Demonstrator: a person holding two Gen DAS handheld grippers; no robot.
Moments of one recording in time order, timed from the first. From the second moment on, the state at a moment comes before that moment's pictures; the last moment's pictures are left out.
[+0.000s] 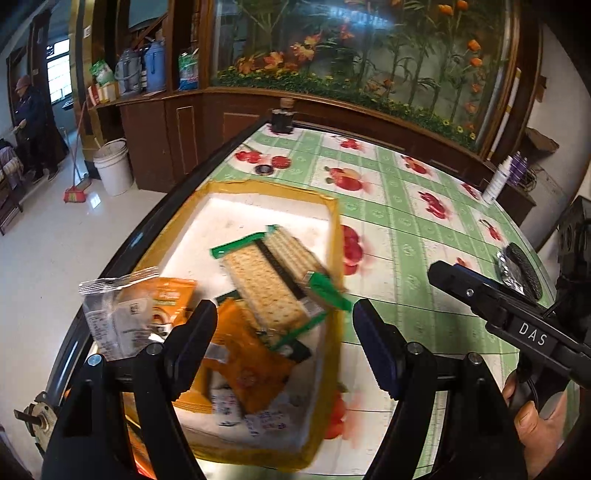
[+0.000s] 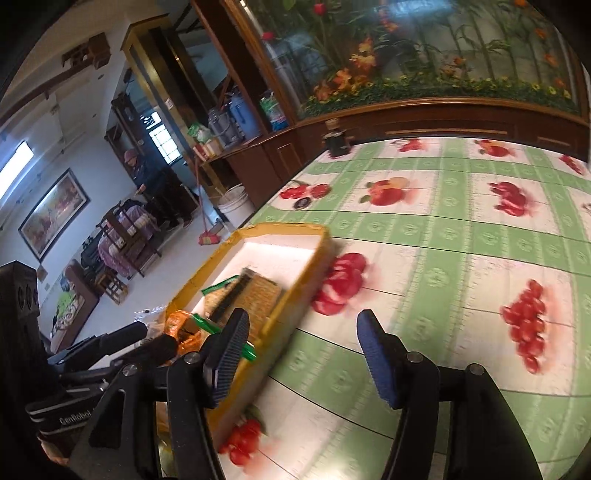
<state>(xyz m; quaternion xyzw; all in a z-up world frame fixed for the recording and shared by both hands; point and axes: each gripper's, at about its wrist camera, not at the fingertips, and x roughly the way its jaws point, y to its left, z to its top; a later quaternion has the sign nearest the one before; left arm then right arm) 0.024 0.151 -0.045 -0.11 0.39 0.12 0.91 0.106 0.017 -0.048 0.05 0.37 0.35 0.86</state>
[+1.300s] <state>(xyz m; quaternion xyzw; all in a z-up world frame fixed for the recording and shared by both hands) 0.170 -0.088 -0.051 0.07 0.41 -0.12 0.90 0.195 -0.233 -0.106 0.06 0.42 0.06 0.91</state>
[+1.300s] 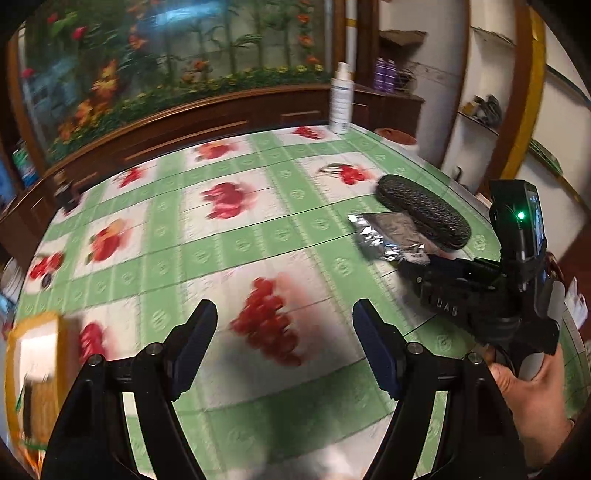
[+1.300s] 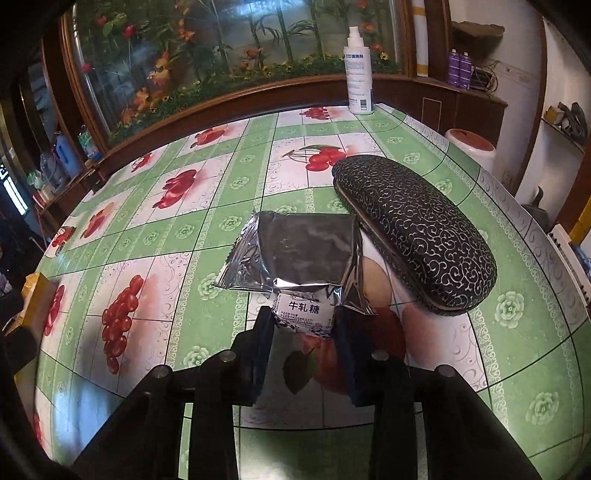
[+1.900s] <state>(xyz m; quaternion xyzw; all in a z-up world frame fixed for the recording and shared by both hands) 0.236 -0.236 -0.084 0.27 0.40 -0.32 0.82 0.077 -0.297 -0.086 0.17 0.37 0.11 0.90</state>
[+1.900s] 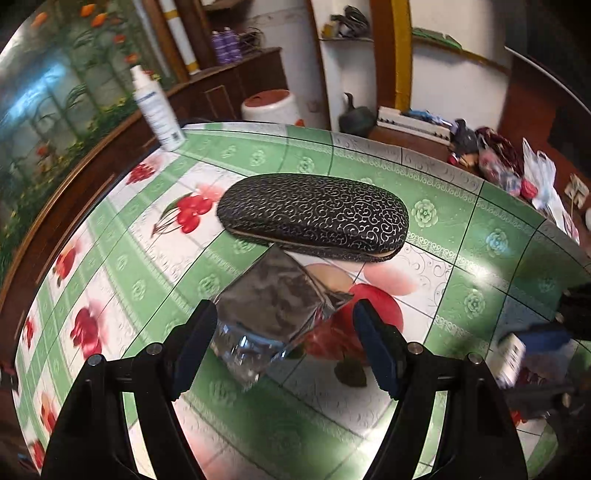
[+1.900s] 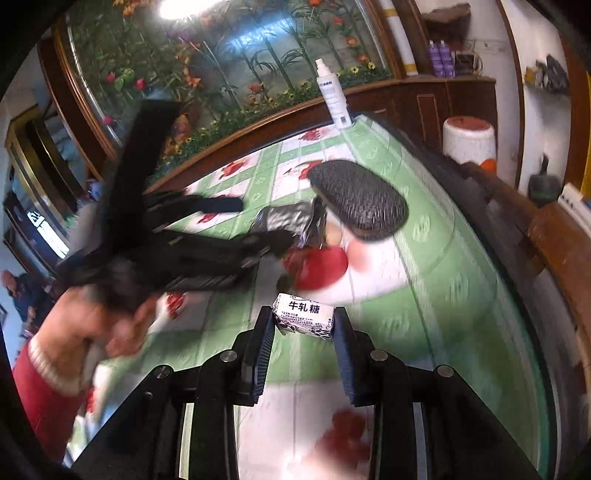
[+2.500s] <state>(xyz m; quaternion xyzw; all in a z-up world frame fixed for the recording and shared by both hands) 0.254 -0.228 -0.106 0.21 0.44 -0.29 0.82 0.059 -0.294 -0.082 0.19 0.37 0.13 0.90</state>
